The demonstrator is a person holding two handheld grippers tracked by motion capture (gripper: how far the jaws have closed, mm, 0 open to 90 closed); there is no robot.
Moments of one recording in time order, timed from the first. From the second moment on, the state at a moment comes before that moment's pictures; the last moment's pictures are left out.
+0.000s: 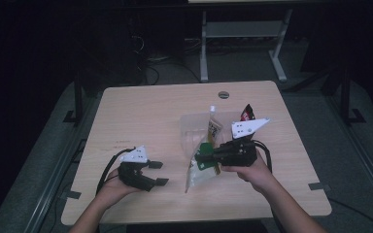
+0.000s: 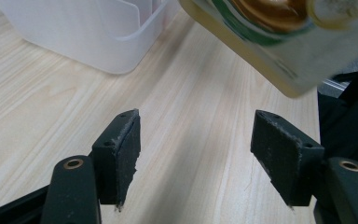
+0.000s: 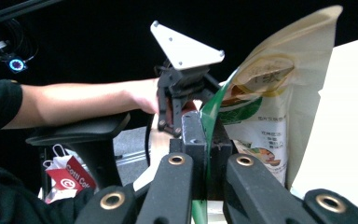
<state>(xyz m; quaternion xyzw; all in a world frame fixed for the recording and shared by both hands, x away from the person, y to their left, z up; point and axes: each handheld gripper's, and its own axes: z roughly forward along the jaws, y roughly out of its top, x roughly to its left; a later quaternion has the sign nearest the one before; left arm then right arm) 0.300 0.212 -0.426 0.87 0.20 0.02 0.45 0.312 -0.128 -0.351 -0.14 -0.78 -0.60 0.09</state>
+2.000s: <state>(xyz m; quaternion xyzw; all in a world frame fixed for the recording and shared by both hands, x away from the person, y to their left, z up) 0.299 0.212 -0.429 0.87 0.21 0.00 0.44 0.418 -0.107 -0.339 -0.21 -0.82 -0.53 0.02</state>
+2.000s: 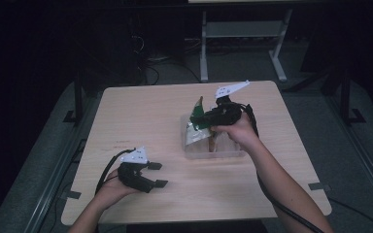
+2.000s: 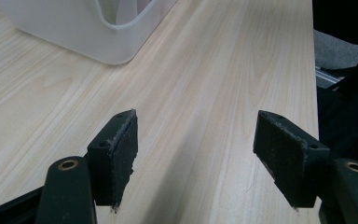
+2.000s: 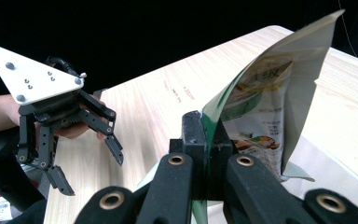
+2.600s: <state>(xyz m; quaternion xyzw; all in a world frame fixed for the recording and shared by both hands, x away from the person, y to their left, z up) 0.299 0.211 -0.430 0.88 0.20 0.00 0.43 0.416 -0.101 -0.338 -0.21 -0.82 -0.52 0.01</state>
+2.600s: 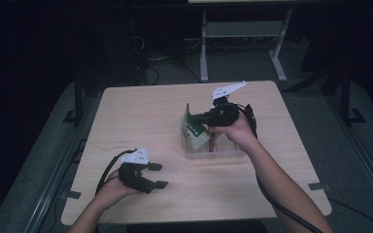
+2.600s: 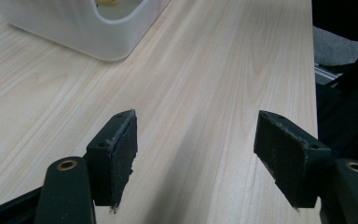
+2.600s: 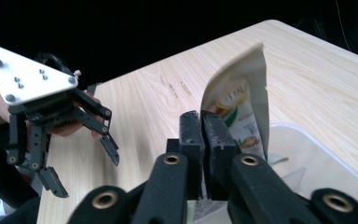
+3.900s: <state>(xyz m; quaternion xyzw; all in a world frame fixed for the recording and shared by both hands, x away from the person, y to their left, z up) 0.287 0.220 -0.417 0.89 0.22 0.02 0.40 0.327 -0.140 -0.331 -0.19 -0.83 -0.53 -0.07</state>
